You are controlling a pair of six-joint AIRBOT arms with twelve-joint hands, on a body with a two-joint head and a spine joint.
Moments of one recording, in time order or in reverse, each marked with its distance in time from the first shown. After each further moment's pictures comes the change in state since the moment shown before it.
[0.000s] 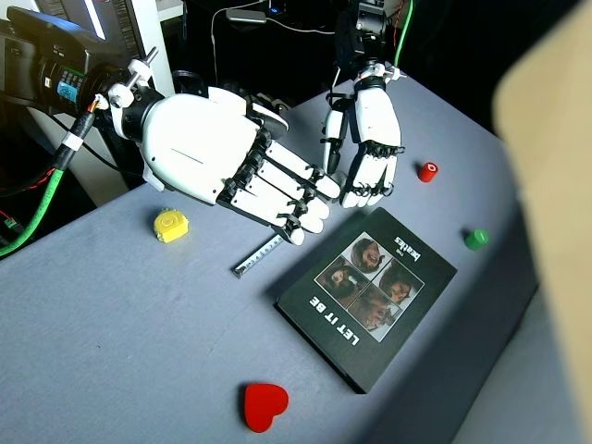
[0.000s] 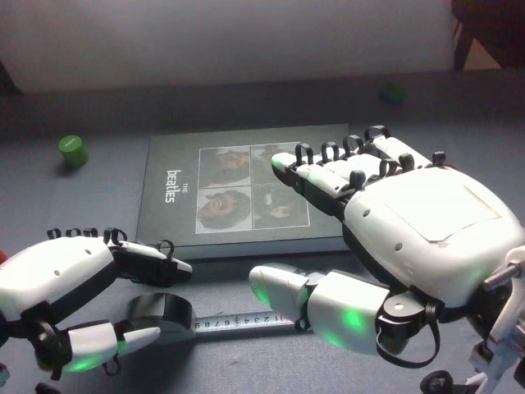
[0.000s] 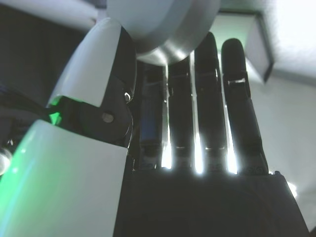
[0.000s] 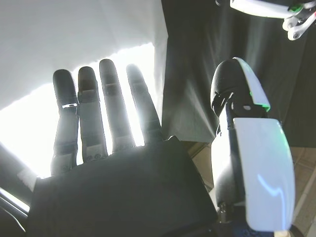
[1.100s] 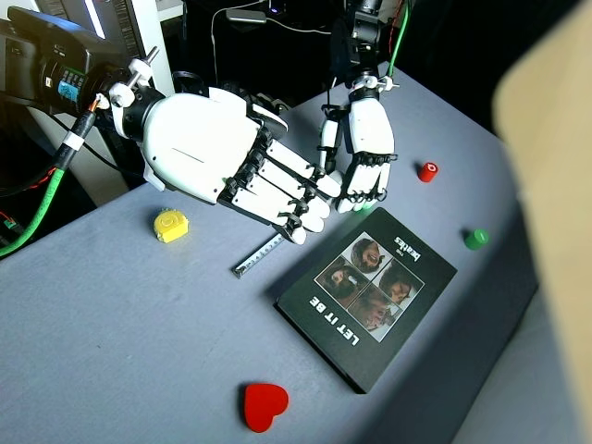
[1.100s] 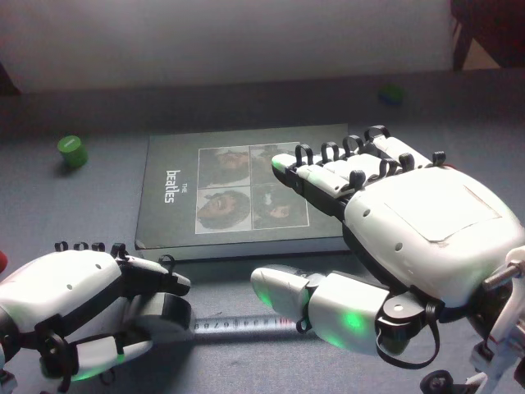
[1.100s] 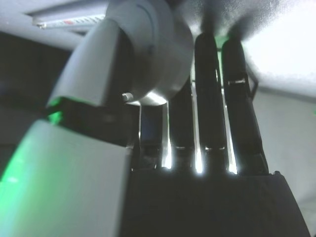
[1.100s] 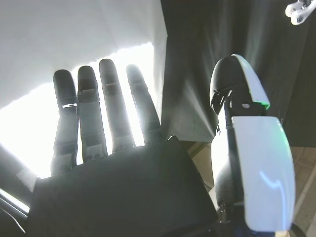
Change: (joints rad) left arm 0.008 -0.046 0.016 -0.062 0.022 0.104; right arm 0.000 0.000 0.000 -0.002 0.000 0.000
